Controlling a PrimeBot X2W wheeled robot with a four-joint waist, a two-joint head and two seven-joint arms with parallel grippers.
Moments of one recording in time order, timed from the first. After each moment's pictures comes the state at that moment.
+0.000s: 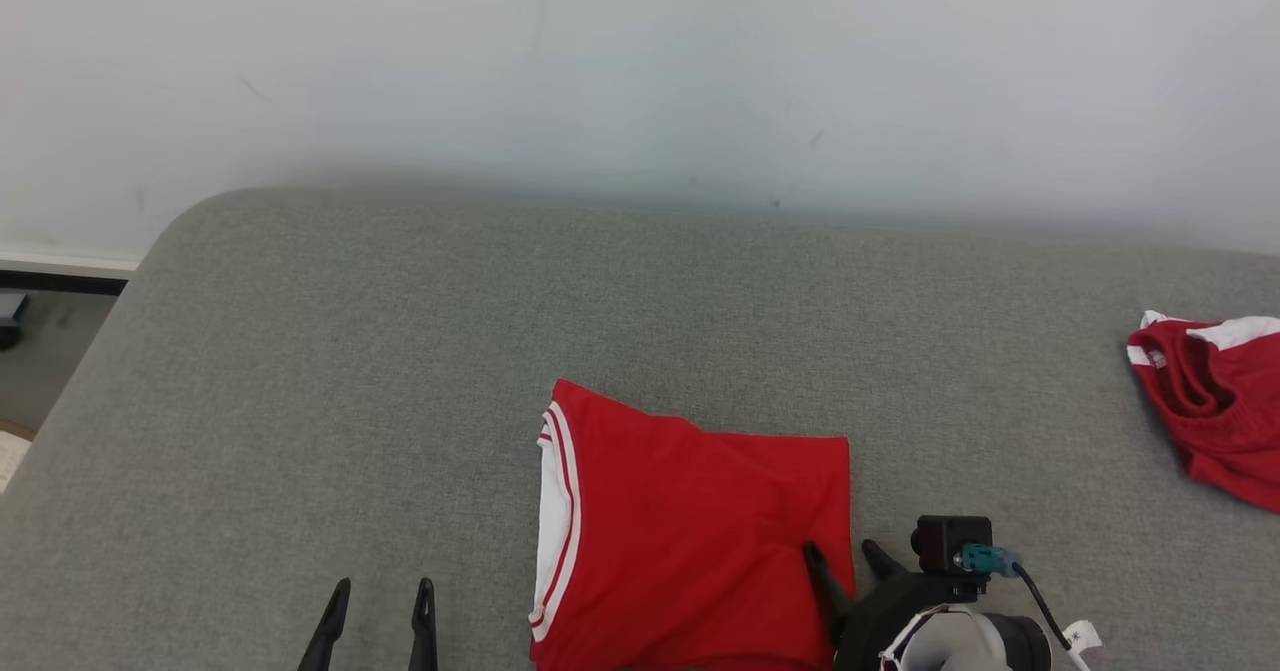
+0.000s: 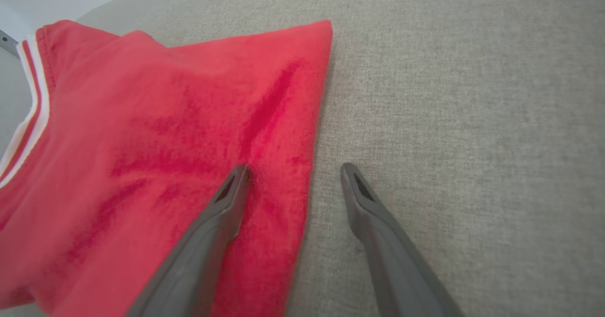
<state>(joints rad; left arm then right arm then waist) 0.09 0.05 -0.07 0.17 -0.12 -0.07 -0.26 -0.45 -0.05 0.36 1.06 0.51 0.13 -0.14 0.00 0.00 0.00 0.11</state>
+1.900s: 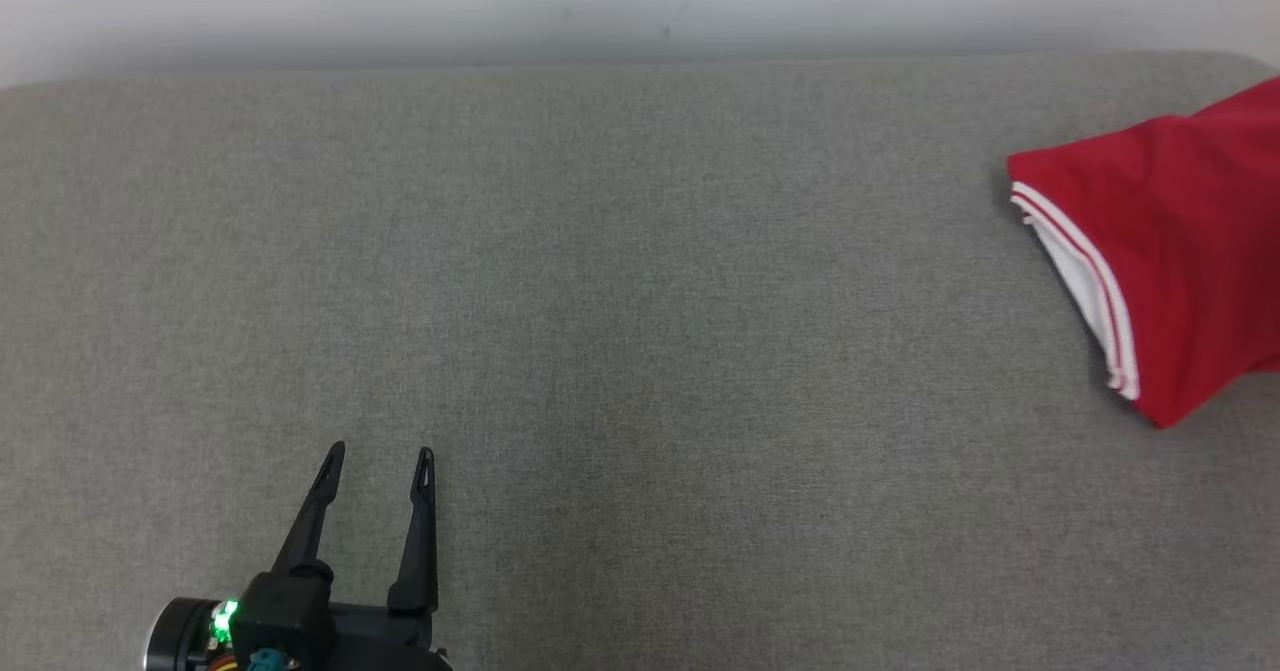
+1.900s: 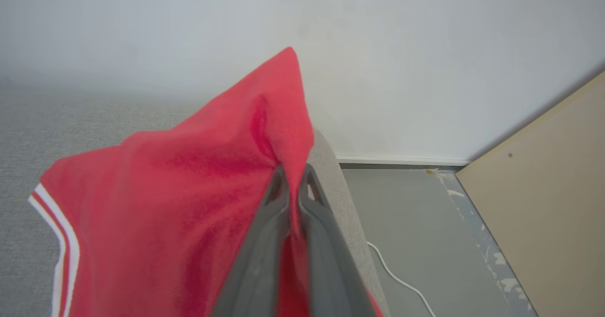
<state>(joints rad) -0.08 0.05 -0.06 0.15 -0.06 -0.10 -0.26 -1.06 -0.72 0.64 1.20 0.65 0.13 -0.05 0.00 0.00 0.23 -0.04</state>
